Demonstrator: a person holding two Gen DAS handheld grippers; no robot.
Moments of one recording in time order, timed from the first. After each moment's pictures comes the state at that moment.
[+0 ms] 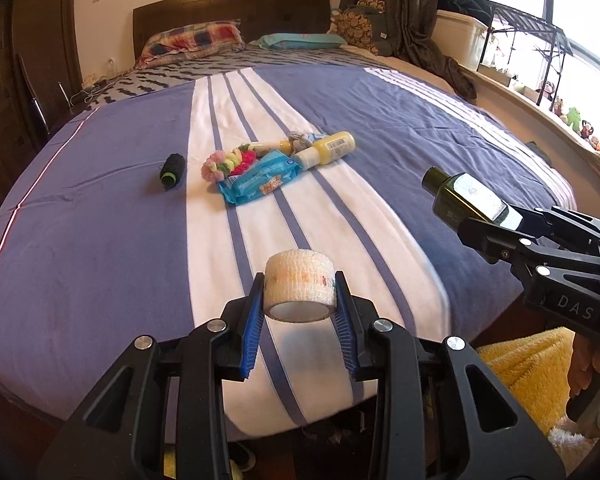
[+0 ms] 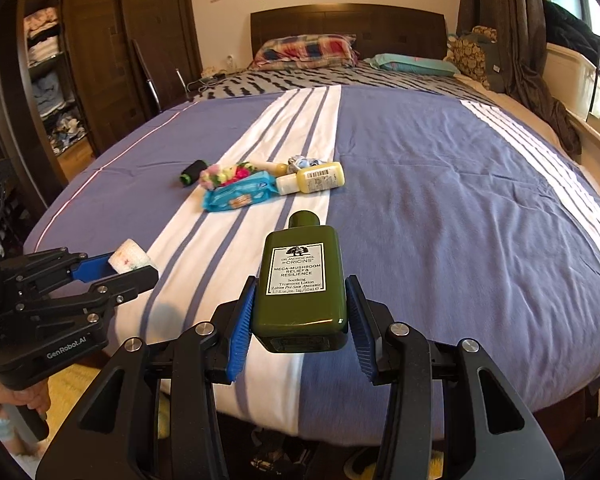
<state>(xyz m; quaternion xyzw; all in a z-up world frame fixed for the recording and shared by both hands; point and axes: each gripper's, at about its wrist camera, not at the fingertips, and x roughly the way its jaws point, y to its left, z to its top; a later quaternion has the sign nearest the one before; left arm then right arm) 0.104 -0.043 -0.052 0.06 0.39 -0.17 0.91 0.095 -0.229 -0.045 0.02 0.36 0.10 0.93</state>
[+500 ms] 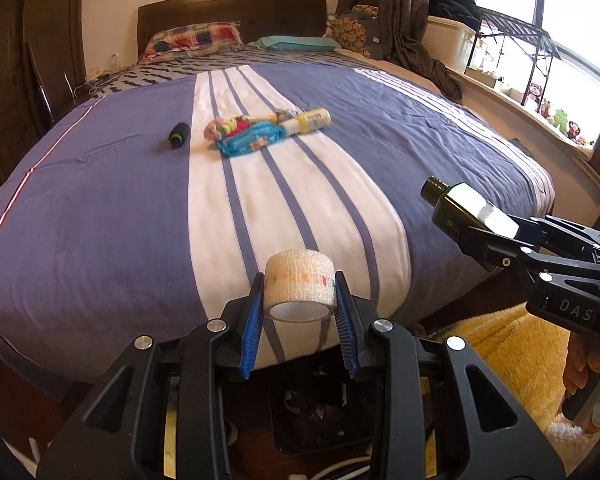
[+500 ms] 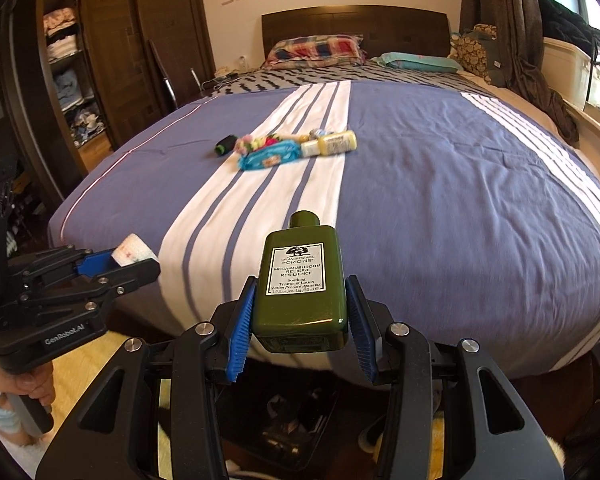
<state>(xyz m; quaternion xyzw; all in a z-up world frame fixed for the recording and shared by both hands) 0.021 -0.030 -0.066 0.04 0.38 -0.18 0.91 0.009 -0.225 -0.058 0.03 0.36 0.12 0.92</state>
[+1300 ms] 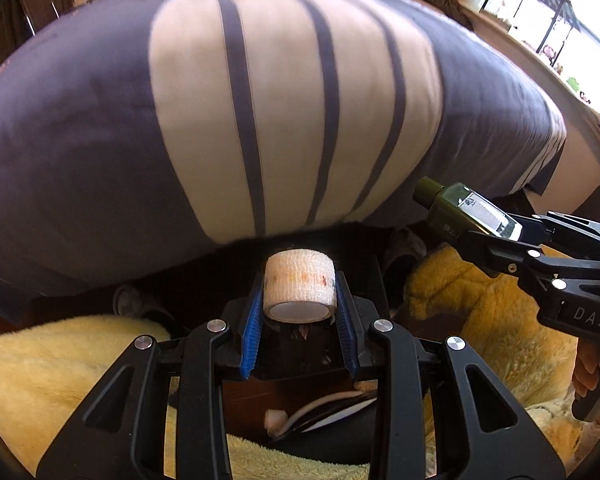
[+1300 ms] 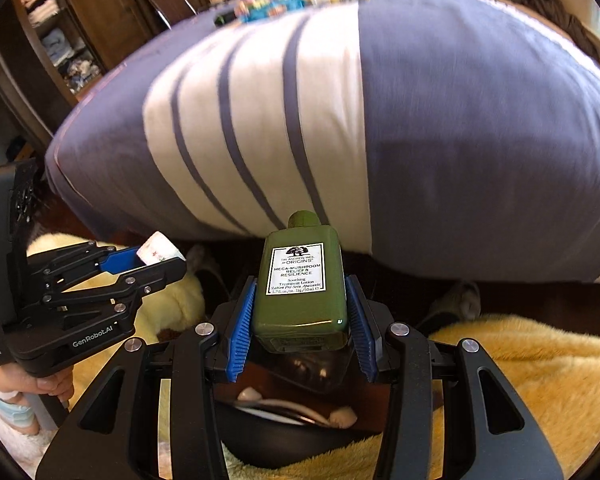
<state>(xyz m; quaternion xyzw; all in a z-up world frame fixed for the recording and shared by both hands) -0.007 -0.023 -0.195 0.02 0.52 -0.18 0.84 -0.020 -0.206 -0.173 0.05 0.51 0.14 0.85</state>
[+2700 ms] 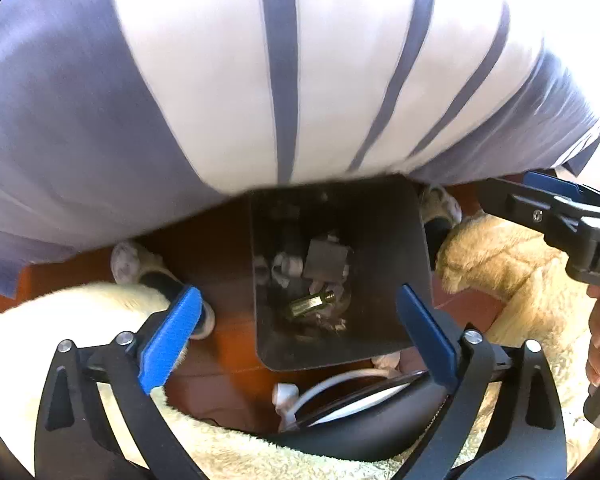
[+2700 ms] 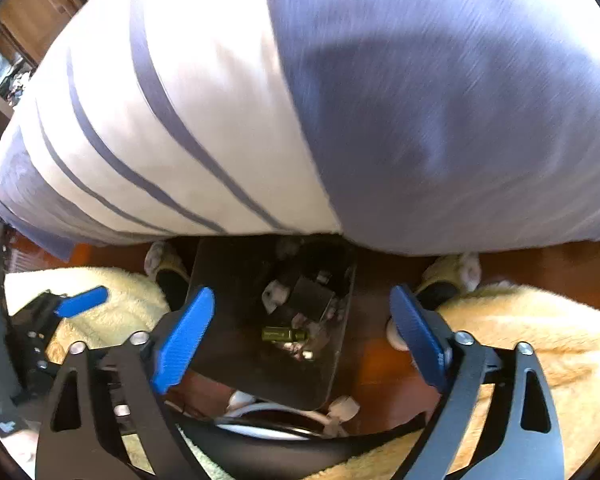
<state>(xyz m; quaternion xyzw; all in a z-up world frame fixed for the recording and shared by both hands) 0.022 -0.024 -0.248 0.04 0.59 -0.14 0.80 0.029 -0.219 -0.223 0.08 0.56 0.06 0.82</state>
